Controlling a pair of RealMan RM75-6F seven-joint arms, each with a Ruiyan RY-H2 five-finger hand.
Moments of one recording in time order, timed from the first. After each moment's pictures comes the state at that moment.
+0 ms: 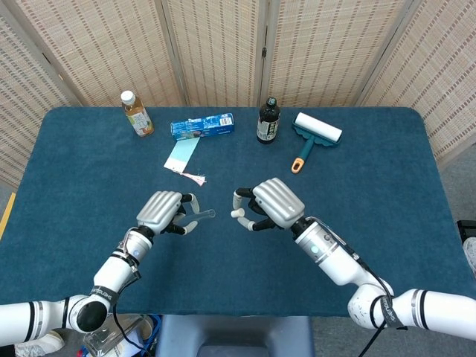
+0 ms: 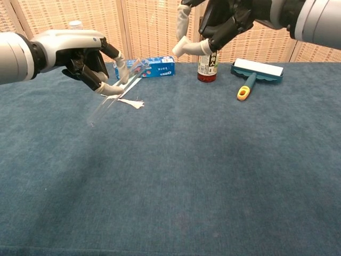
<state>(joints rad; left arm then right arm) -0.85 -1.31 -0.27 -1.87 0.80 0.95 0.32 0.81 -1.30 0.30 -1.81 -1.27 0.93 0.02</state>
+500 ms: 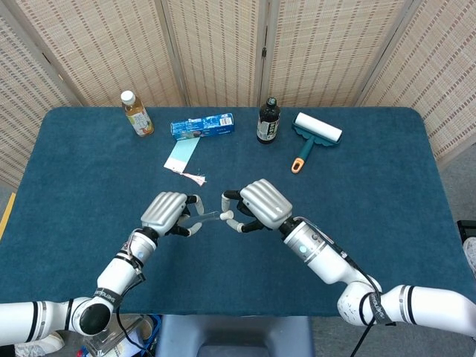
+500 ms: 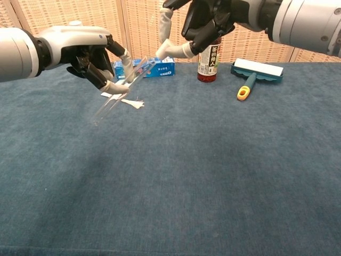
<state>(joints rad) -0.89 -1.31 -0.26 -1.91 0.76 0.99 0.36 0.86 -1.35 0.30 -1.80 -1.24 0.92 -0.02</state>
